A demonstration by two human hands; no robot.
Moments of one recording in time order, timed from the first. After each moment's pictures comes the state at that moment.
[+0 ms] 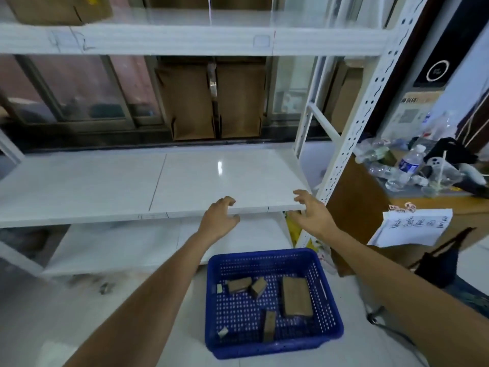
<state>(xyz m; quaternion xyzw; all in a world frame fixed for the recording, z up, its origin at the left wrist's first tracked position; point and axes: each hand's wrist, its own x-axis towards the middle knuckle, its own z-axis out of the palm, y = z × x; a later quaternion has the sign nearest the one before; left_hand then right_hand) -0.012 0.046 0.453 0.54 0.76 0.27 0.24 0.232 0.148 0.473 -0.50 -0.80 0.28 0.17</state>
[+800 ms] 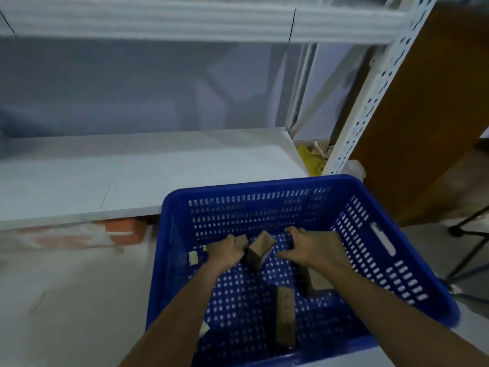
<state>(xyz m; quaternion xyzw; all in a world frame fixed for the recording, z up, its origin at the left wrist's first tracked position) 0.006 0.123 -0.231 0.47 0.78 0.10 0.41 0.221 0.203 -0.201 -0.55 -0.80 0.20 -0.11</state>
